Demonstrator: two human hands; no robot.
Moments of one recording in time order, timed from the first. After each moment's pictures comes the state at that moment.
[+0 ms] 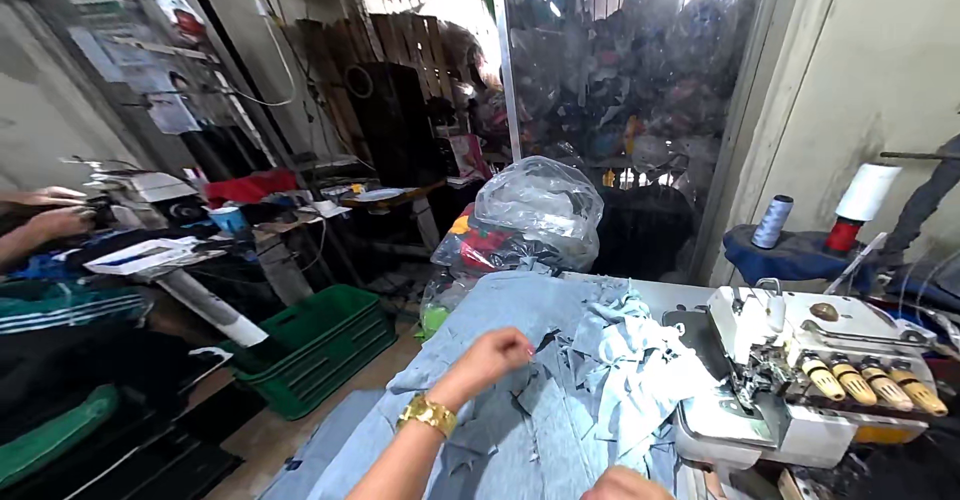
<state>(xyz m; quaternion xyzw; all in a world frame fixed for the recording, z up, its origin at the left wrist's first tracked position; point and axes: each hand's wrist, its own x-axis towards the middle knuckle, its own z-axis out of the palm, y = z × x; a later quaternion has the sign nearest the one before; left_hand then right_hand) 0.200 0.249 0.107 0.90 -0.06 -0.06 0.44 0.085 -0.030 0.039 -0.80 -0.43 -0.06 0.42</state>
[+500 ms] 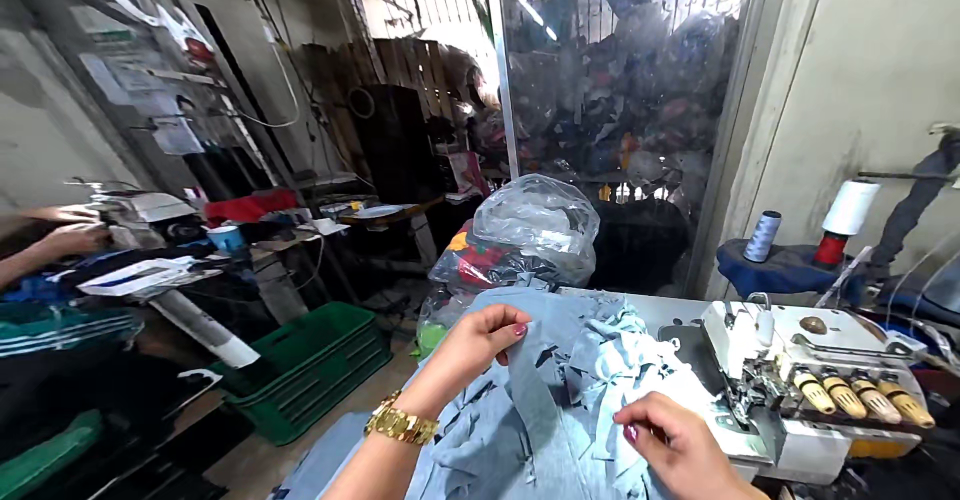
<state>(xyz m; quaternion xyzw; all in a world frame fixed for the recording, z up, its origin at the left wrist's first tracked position) 0.179 0.238 0.179 0.82 -0.09 0.08 0.56 0.134 -0.055 0.098 -0.79 -0.34 -0.15 0.49</state>
